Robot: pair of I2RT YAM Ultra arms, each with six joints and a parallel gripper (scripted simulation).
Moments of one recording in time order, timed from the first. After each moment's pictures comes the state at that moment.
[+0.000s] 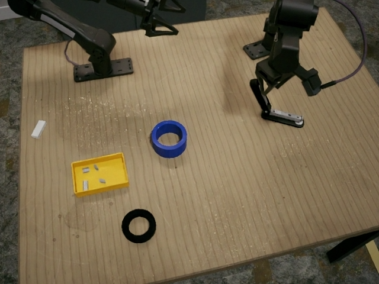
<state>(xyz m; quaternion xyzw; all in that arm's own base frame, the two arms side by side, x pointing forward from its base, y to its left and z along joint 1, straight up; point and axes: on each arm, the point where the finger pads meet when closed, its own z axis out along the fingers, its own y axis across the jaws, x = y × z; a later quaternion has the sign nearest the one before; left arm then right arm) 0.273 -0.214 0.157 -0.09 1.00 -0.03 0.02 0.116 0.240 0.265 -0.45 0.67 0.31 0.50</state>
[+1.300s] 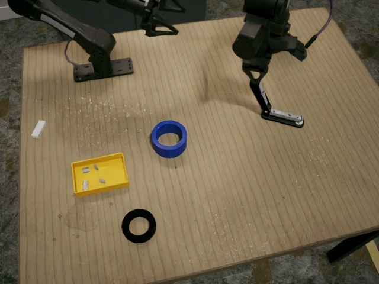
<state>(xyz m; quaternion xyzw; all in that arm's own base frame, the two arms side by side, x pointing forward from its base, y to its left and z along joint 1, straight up) 0.218 -0.224 0.162 -0.40 0.91 0.04 0.07 0.116 0.240 0.265 -0.45 0.67 0.31 0.50</state>
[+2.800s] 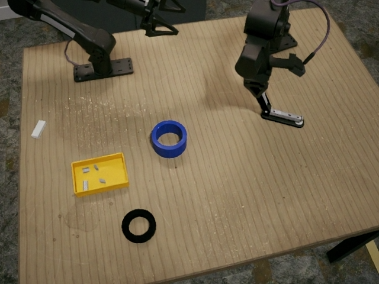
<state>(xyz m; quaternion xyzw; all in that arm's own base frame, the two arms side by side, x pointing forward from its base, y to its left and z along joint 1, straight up) 0.225 -0.213 0.104 -0.40 0.91 0.05 0.07 0.116 0.240 0.265 -0.45 0.67 0.31 0.50</state>
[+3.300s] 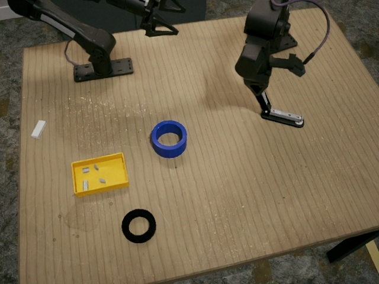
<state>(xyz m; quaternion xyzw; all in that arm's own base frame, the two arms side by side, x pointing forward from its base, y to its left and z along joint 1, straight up) 0.225 -0.213 0.103 -0.40 0.91 0.05 0.08 0.116 0.240 0.265 -0.45 0.67 0.31 0.50</state>
